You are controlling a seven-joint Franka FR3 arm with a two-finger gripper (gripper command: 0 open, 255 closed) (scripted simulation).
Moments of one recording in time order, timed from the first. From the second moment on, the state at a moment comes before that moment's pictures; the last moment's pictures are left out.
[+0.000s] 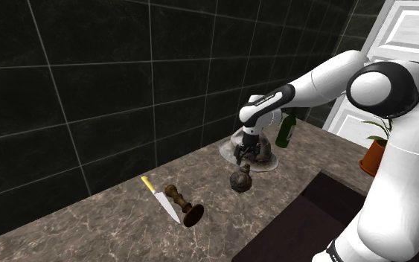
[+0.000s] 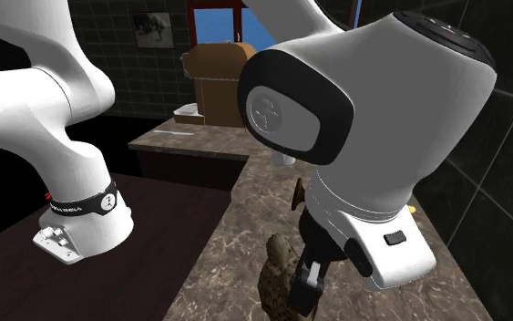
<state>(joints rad) -0.05 0.24 -0.14 -2.18 0.21 2.19 -0.17</state>
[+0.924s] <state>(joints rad) -0.05 0.29 -0.14 -2.19 0.23 2.24 -0.18</state>
